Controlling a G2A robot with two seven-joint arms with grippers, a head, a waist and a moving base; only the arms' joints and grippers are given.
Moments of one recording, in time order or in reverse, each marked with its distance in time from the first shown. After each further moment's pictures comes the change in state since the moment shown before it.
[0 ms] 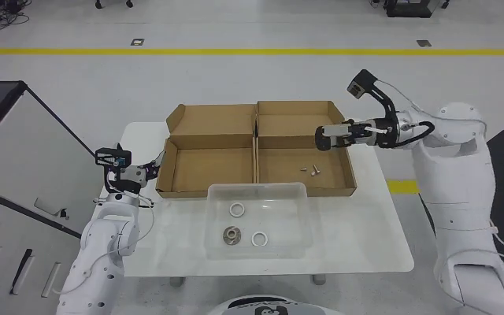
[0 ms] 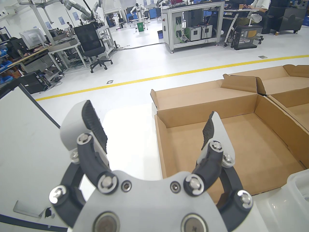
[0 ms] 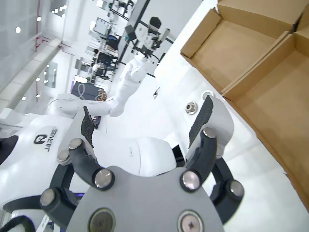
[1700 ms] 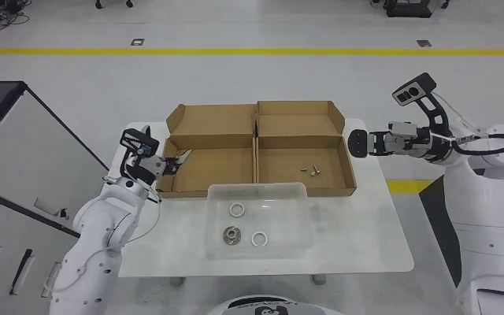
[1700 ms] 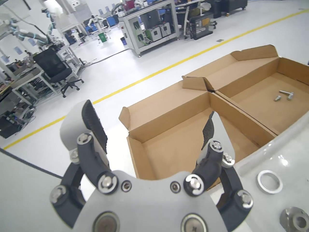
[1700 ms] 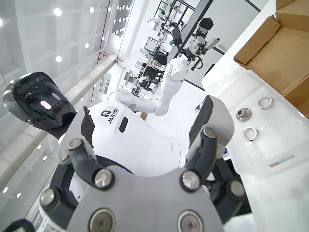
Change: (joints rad) left arm -0.079 0.021 0.015 -0.192 0.047 -0.347 -0.247; right arm -0.168 0.082 0.159 -0.046 0.352 0.045 0.007
